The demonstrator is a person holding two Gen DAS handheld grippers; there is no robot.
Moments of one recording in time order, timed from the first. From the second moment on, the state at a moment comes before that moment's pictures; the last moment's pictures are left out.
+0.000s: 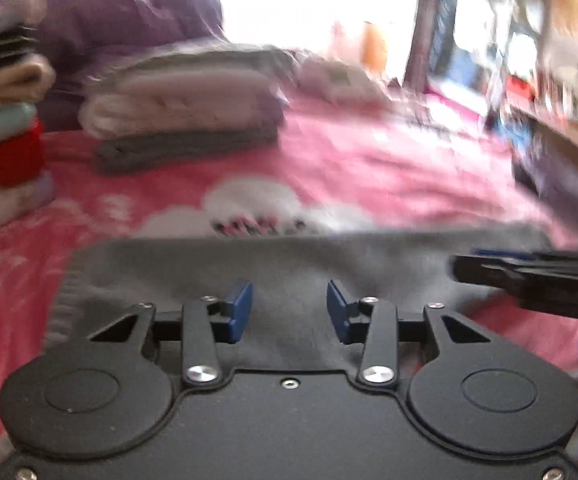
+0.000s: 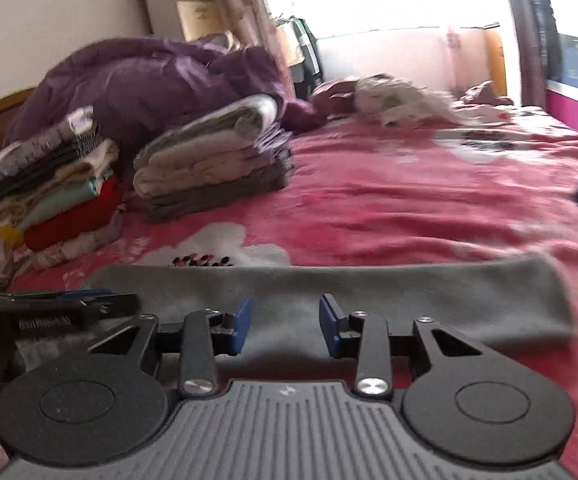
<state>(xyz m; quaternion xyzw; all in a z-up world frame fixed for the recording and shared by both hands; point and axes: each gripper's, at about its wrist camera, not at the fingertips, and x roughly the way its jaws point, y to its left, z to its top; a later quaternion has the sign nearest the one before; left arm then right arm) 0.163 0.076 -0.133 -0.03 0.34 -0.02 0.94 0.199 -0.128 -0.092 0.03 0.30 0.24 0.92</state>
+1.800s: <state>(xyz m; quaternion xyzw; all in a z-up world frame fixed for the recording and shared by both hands) -0.005 0.080 -0.163 0.52 0.31 -0.02 0.79 -0.003 -0.188 -0.120 -0.47 0.32 0.22 0.79</state>
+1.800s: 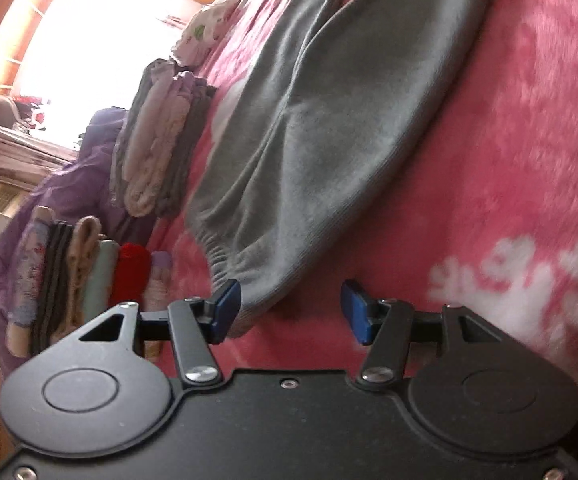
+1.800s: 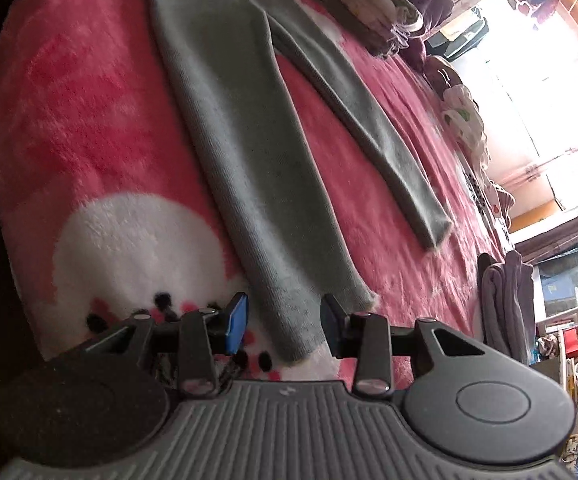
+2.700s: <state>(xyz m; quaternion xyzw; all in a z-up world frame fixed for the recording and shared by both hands) 0.074 0.111 -0.061 0.31 0.26 0.01 0.92 0.067 -0.221 -0.031 -0.35 0.25 0.17 0.89</state>
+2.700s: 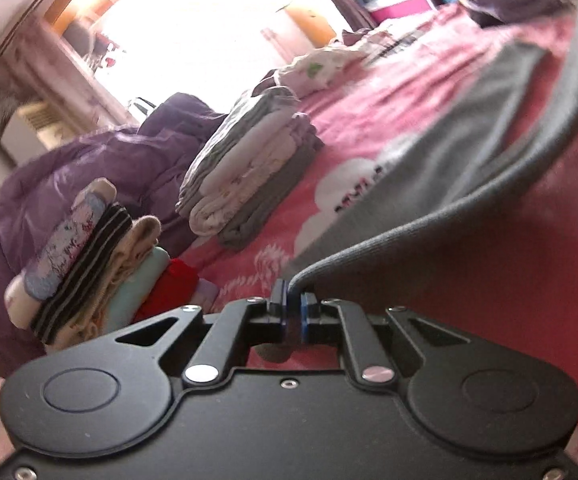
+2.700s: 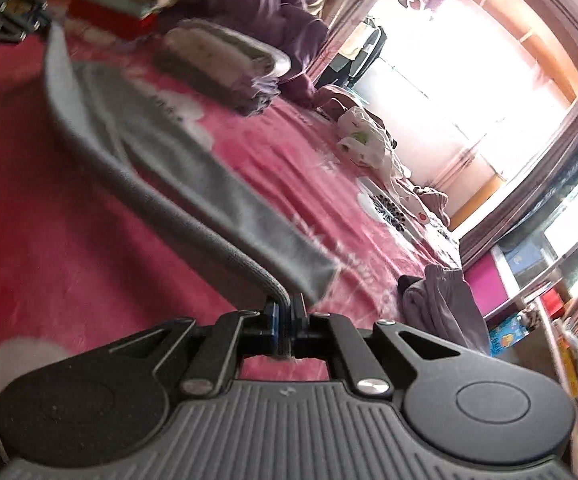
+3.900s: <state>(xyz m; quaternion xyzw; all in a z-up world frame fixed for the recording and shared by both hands) 0.202 0.147 -0.112 0.12 0.32 0.00 0.94 0.321 -0.251 -0.047 -0.16 0.48 0.22 0.83</state>
